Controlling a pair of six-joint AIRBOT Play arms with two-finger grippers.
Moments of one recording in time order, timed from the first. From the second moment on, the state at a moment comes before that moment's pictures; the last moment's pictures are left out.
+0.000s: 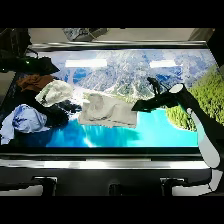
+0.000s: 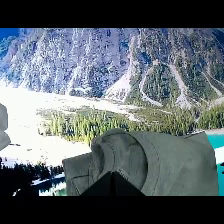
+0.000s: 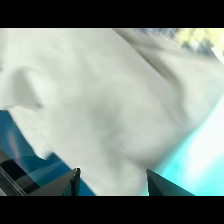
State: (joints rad) left arm 0.01 -1.47 1.83 1.07 -1.33 -1.45; right arm -0.01 -1.65 1.26 -0.77 1.20 1.06
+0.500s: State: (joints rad) left arm 0.00 -1.47 1.79 1.08 -1.33 -1.45; right arm 0.00 -1.73 1.28 -0.60 1.16 1.02
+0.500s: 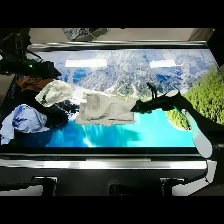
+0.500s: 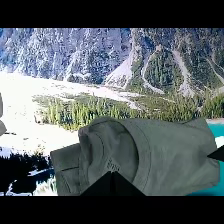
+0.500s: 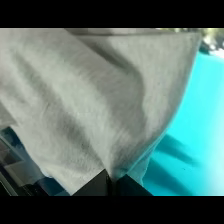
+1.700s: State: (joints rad) left arm -0.02 -1.49 1.77 1.08 -1.34 -1.44; right arm -0.96 -1.56 1.66 -1.24 1.65 1.18
